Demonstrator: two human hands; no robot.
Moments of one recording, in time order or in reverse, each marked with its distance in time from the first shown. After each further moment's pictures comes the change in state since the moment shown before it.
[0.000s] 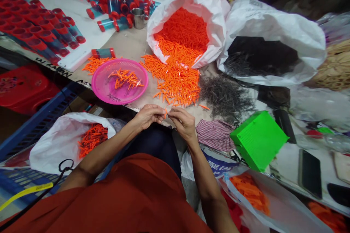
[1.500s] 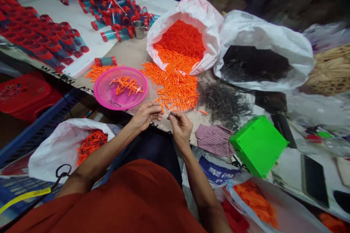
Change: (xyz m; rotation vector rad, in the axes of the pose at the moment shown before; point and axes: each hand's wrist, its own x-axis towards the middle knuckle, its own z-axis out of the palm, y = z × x) left_hand -0.005 0.018 0.003 -0.059 0.055 0.246; right_hand 0.001 -0.015 0.025 0.138 0.346 0.313
